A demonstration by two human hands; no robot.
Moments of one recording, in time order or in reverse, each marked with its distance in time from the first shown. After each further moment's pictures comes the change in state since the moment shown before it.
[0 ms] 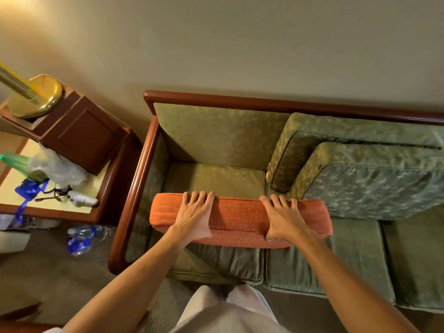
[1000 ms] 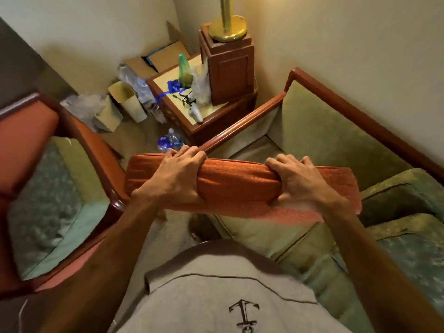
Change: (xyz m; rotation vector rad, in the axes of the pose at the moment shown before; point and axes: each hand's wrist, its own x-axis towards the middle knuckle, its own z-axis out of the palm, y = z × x) left_hand -0.281 0.044 -0.081 -0.304 0.245 -0.676; right_hand -0.066 -0.126 -0.136 -0.213 0.081 -0.869
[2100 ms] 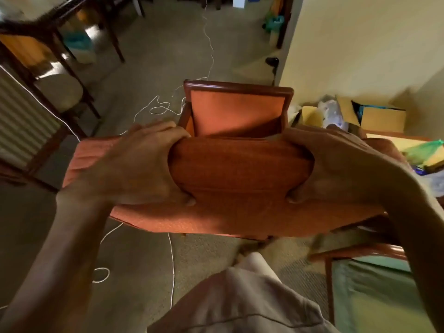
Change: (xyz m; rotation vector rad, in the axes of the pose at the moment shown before) left_hand -0.516 -0.353 -0.094 -0.124 0.416 -0.767; right_hand 0.179 -0.630 -0.072 -0.157 -0.108 -0.867
